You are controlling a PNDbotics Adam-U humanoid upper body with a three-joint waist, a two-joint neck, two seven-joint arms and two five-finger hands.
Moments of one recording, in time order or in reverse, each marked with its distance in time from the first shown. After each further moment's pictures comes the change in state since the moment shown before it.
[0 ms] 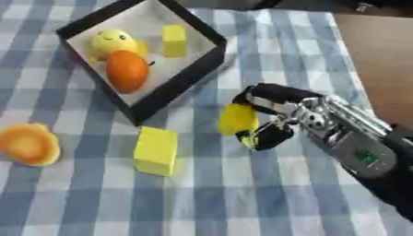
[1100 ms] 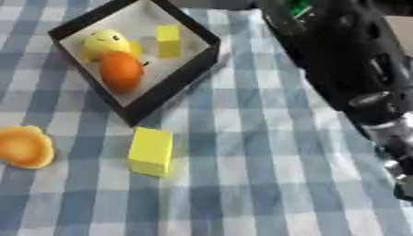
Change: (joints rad) left arm -0.010 0.000 0.014 -0.066 -0.005 -0.024 0.034; right arm -0.681 0.448 -0.062 0.644 0.268 -0.162 0.111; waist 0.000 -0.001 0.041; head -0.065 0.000
